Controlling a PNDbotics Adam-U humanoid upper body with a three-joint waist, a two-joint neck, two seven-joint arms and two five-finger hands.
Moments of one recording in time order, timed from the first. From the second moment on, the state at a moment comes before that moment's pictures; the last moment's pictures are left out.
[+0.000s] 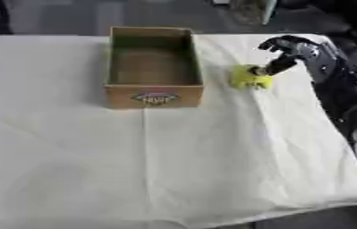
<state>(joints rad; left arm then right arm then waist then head) -0.22 0.26 -0.04 -1.81 0.07 0.02 -0.05 -0.88 -0.71 0.00 -0.48 0.64 -0.26 0.37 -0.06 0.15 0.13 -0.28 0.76</state>
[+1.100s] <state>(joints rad) -0.22 0.26 -0.04 -1.81 0.07 0.02 -0.05 -0.86 -0.70 -0.01 -0.48 0.67 -0.26 0.30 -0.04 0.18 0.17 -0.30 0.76</state>
